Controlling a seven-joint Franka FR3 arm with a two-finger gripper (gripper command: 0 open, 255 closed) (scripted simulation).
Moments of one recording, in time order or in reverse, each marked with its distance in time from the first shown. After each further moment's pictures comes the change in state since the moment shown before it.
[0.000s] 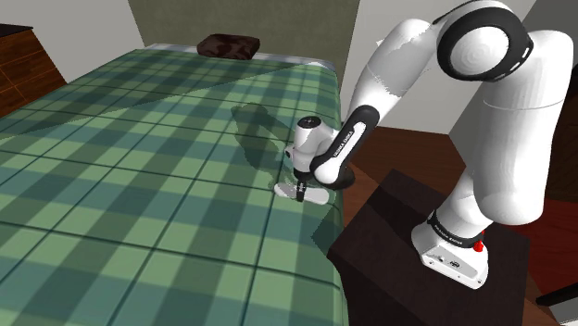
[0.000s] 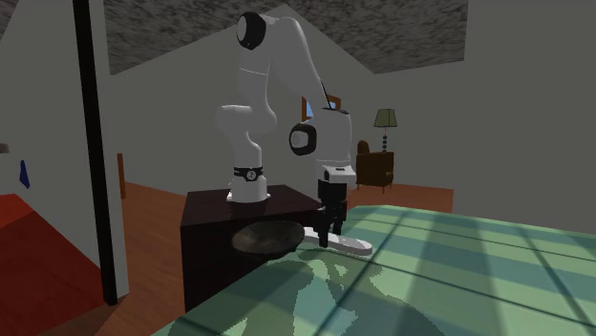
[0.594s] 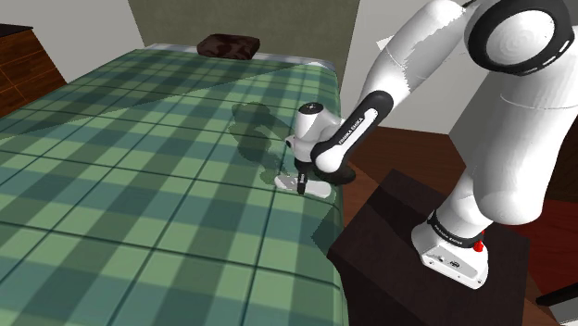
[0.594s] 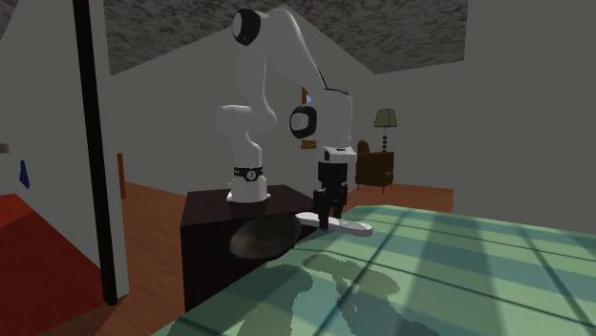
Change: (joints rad) arm -0.017 -0.130 0.024 -0.025 0.029 -0.105 -0.024
